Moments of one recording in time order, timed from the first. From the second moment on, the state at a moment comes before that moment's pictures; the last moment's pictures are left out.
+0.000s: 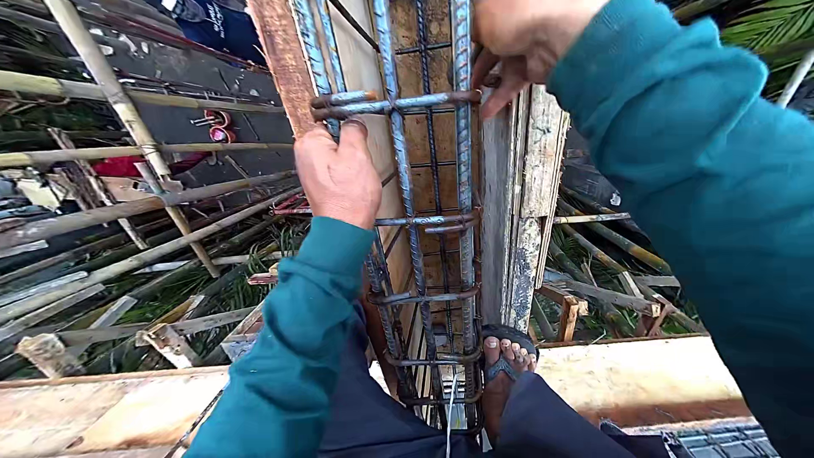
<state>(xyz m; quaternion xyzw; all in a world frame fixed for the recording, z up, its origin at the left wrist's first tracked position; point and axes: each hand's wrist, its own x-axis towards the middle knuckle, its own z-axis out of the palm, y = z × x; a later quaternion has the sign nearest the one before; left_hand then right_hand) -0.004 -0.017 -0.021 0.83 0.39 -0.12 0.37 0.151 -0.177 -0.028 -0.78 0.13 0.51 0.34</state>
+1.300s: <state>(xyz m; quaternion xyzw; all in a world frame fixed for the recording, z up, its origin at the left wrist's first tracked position) -0.009 -0.018 -0.008 0.80 0.38 -0.19 0.41 0.103 -0.159 -0.062 -0.61 0.48 0.36 0.51</state>
